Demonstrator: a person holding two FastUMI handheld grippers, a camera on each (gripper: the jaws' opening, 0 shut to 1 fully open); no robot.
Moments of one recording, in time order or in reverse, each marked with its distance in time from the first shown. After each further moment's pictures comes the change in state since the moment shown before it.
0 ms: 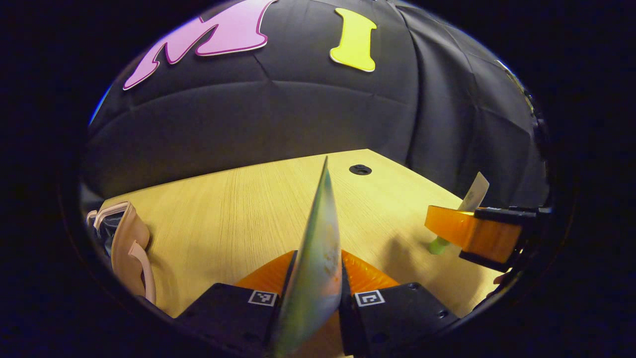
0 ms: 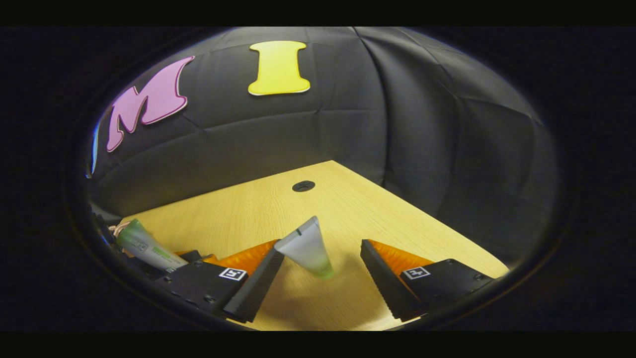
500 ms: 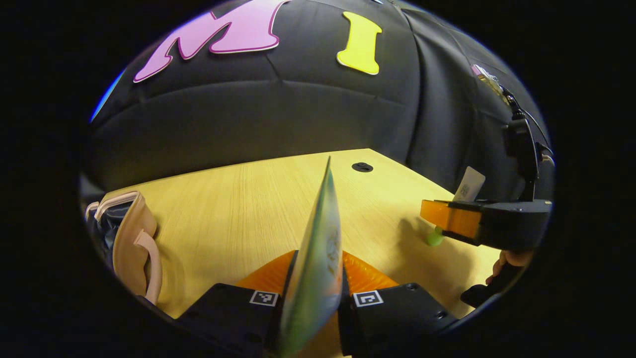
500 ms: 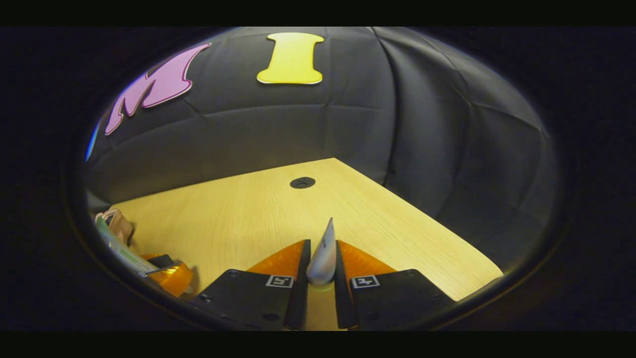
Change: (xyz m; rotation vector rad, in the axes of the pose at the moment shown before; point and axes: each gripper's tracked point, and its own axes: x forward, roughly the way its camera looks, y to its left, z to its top) left arm -0.025 0.013 -0.015 -0.024 0.001 0.009; right arm 0.014 0.007 -0.008 -0.091 0.009 -0.001
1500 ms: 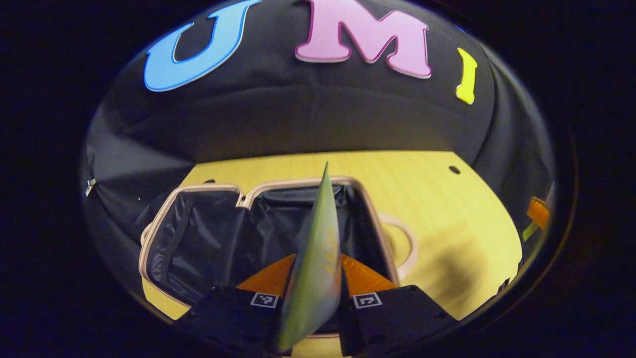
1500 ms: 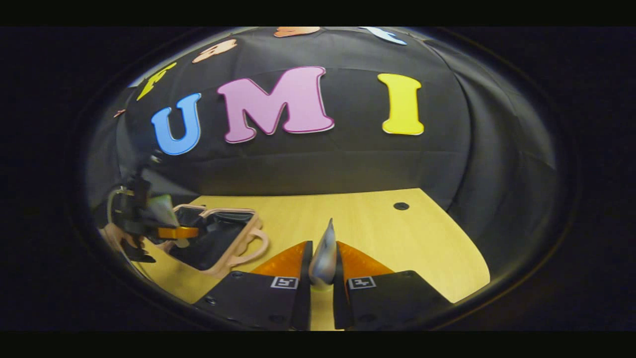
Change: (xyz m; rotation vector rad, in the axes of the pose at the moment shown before) left arm -0.192 0.307 -0.017 -0.119 0.305 0.284; right arm -0.235 0.183 0.062 -0.133 -0.052 0.431
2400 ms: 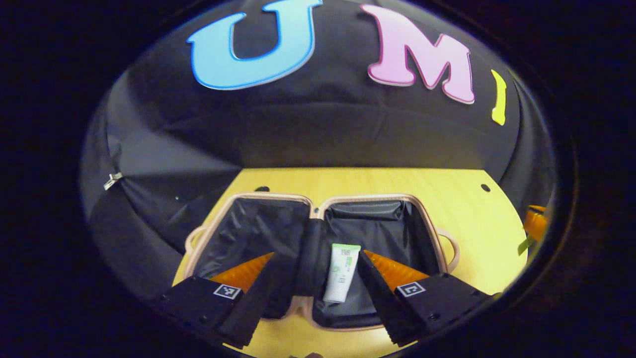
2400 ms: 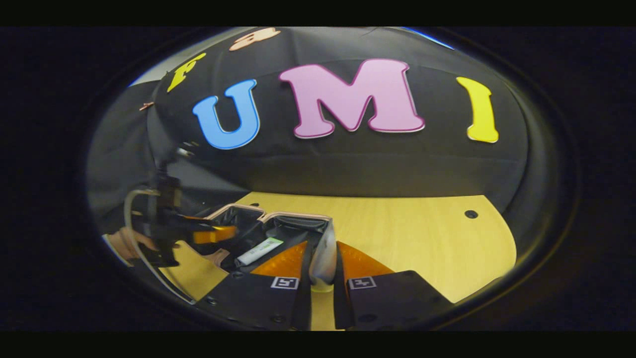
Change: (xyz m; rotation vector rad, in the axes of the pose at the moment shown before) left arm -0.093 0.120 0.032 -0.134 -0.233 0.184; right arm 0.059 0.161 -0.001 -0.058 0.092 0.223
